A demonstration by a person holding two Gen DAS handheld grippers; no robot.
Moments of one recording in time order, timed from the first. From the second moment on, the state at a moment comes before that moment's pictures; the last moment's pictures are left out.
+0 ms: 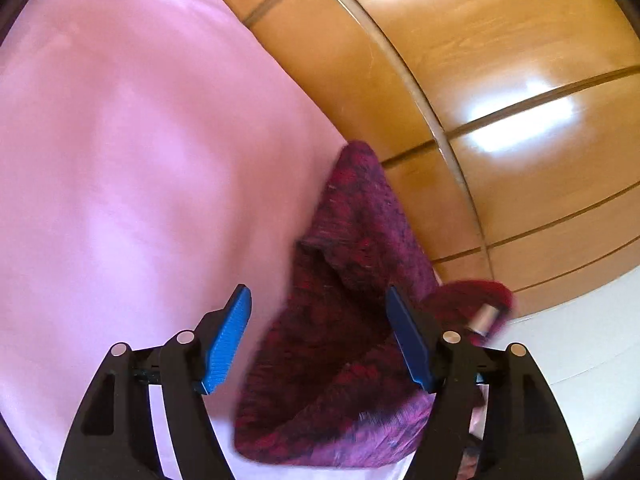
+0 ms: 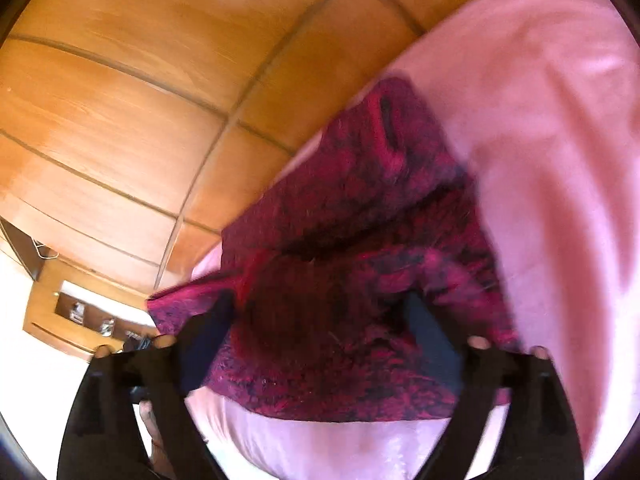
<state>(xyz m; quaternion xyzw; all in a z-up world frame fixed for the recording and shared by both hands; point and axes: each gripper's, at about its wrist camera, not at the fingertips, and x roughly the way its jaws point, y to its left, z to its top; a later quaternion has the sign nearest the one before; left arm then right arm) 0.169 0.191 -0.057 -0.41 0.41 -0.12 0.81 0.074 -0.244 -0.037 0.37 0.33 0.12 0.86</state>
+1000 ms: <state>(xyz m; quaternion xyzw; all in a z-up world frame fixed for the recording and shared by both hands) 0.072 0.149 -0.075 -0.25 0.45 -0.24 0.83 -0.018 -0.208 -0.037 0.22 0.40 0.06 0.88</state>
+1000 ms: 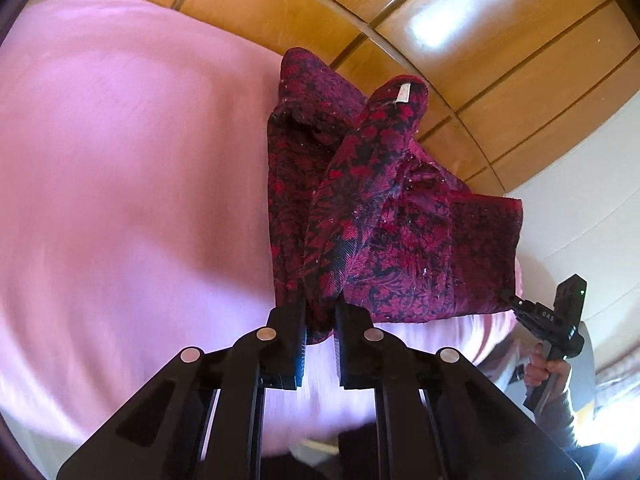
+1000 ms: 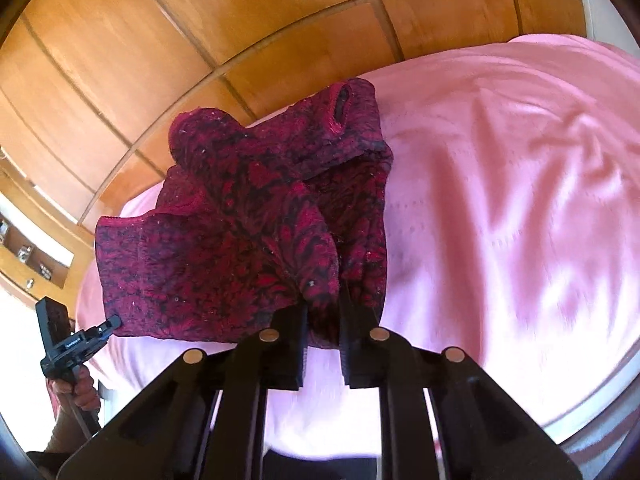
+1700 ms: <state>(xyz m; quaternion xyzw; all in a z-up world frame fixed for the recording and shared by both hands) 0.050 0.143 -0.029 -0.13 0.41 -0.23 0.87 -0.024 -0.163 0.001 0.07 0.37 0.05 0.93</state>
